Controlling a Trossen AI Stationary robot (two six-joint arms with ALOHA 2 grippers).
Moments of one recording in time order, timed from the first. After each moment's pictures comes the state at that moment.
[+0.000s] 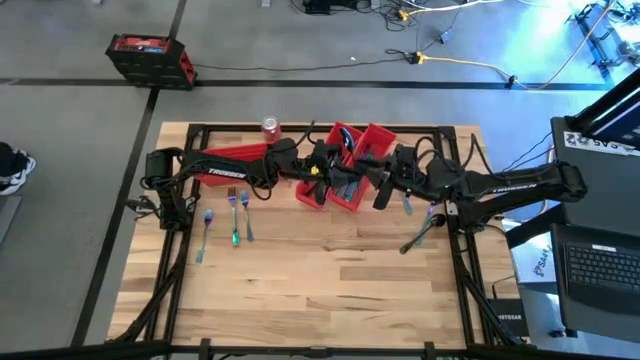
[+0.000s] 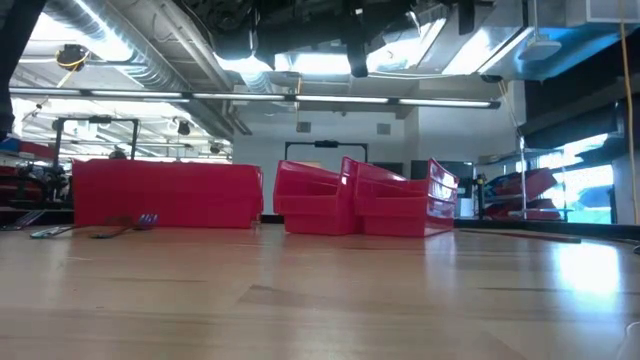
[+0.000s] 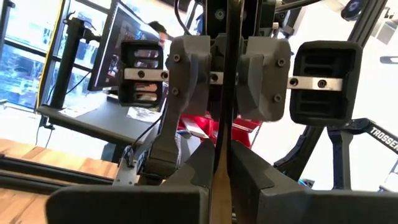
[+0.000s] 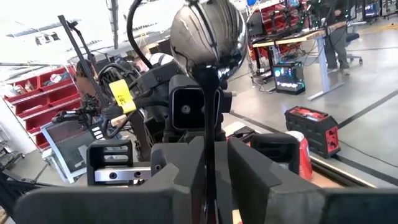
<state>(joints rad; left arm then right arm) 0.20 1.80 1.16 0.88 0.35 -0.42 0.06 1.01 0.78 0.26 0.41 0.33</state>
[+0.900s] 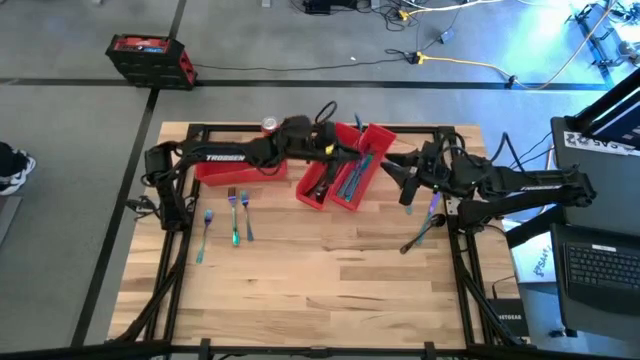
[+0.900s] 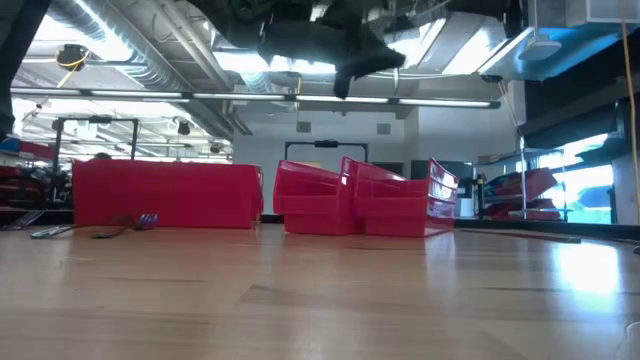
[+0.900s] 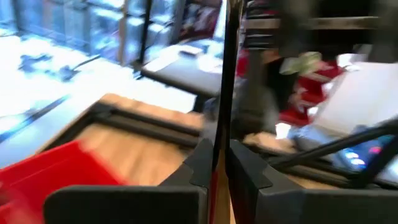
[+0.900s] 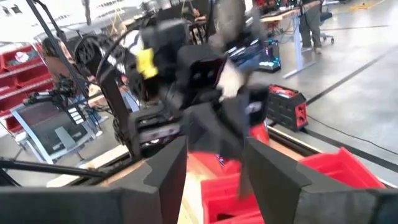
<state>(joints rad) 0.34 1.80 1.35 0.32 0.26 -0.20 0.07 0.77 0.78 -0.14 0.46 0.39</state>
